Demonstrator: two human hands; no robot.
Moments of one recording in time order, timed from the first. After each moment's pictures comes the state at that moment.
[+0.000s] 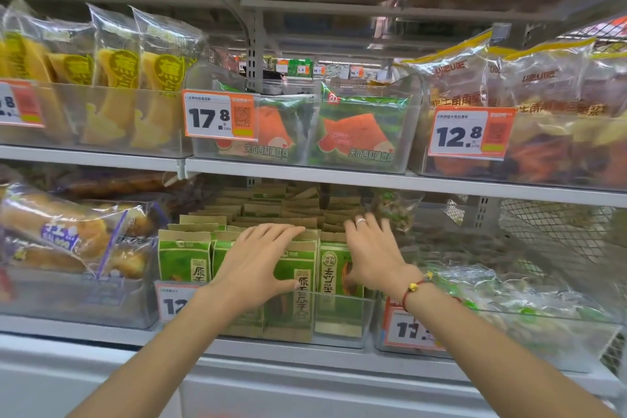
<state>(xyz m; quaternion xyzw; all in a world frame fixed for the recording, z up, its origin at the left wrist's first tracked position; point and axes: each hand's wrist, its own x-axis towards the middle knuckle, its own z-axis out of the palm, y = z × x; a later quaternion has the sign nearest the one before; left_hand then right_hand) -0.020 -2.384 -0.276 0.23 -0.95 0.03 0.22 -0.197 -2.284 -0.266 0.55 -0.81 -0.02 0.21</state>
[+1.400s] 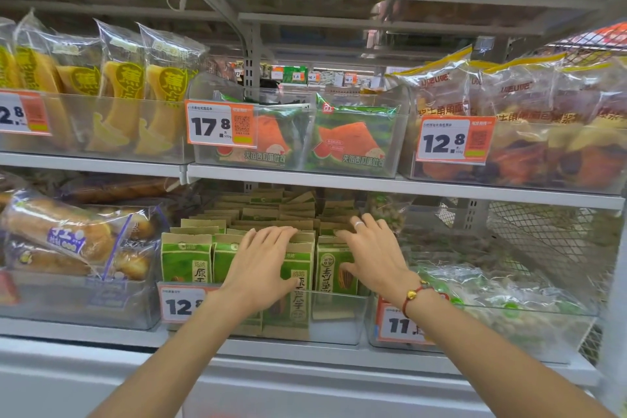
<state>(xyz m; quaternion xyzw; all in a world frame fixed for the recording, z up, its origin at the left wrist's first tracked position) -0.024 -2.372 -0.277 0.26 -0.94 0.00 0.22 -0.198 -2.268 -0.269 0.56 -0.78 0.04 0.29</state>
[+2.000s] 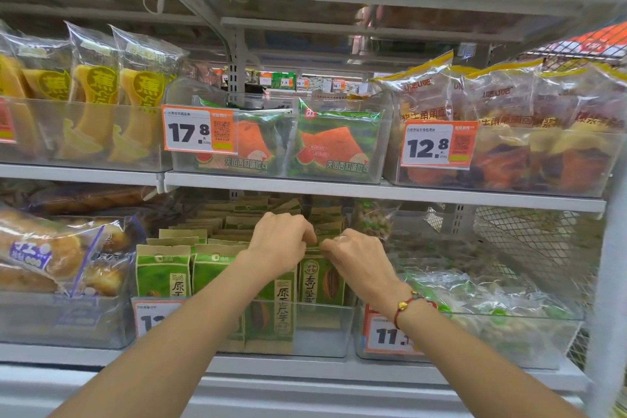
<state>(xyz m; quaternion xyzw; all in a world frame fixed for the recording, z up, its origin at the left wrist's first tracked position) -0.082 -2.367 -0.232 0.24 -0.95 0.03 0.21 -0.203 -2.267 -0.270 0.61 -0.69 0.13 0.38</state>
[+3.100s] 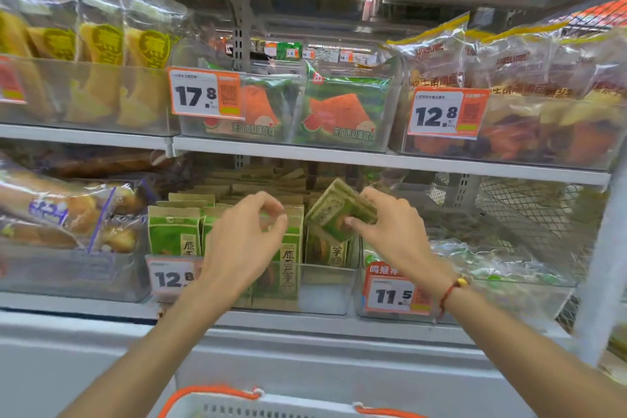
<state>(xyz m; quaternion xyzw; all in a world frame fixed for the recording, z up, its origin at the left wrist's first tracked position) -0.006 -2.332 -0.257 0.31 -0.84 -0.16 0.41 -0.184 -2.218 -0.246 0.49 -0.79 0.29 0.20</state>
